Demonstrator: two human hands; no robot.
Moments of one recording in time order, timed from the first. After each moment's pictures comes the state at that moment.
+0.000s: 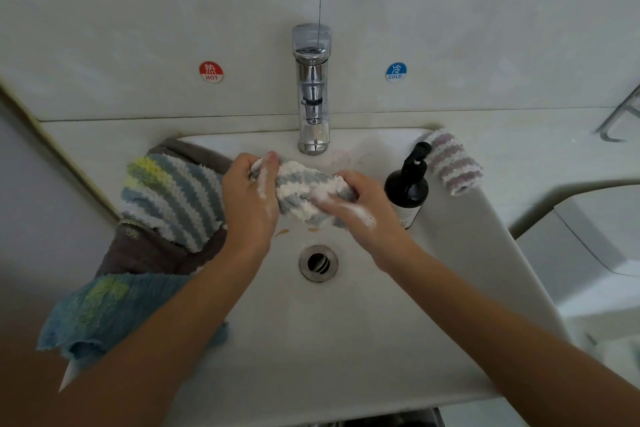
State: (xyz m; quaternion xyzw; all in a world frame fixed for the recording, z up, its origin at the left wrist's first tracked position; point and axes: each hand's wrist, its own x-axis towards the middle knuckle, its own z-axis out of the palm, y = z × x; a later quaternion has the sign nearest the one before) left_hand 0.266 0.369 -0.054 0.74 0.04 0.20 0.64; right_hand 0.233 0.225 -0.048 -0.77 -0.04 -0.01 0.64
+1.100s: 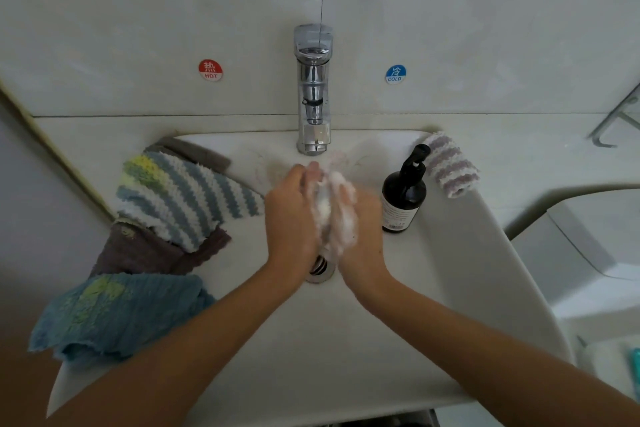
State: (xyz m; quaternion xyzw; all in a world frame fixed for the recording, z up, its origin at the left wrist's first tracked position) left_hand 0.244 0.329 -0.059 0.77 -0.02 0.16 0.62; right_hand 0.212 0.256 -0.050 -0.75 0.06 -0.15 0.64
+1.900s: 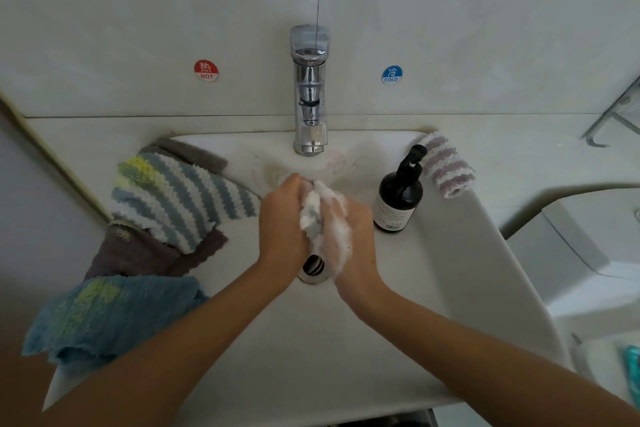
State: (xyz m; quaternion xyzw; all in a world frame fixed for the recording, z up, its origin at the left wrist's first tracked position) left_hand 0.248 0.341 -0.075 0.81 -0.05 0.14 0.57; right_hand 0.212 0.267 -0.054 -0.69 0.11 -0.10 0.71
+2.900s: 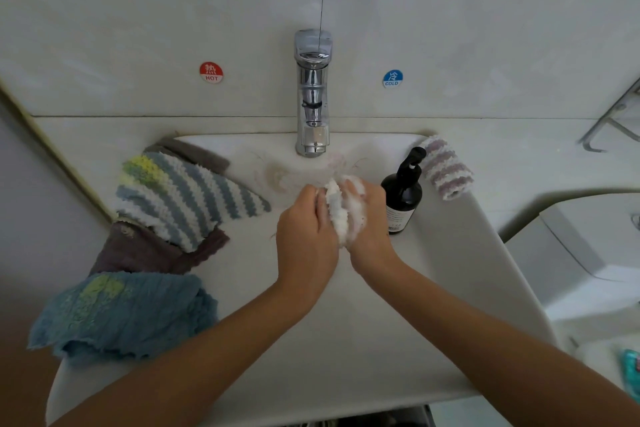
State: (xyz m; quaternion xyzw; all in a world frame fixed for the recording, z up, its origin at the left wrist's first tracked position) left_hand 0.216 0.318 -0.064 0.79 -0.02 0.16 0.59; right_hand 0.225 0.241 -0.057 -0.73 0.05 -0.12 0.67
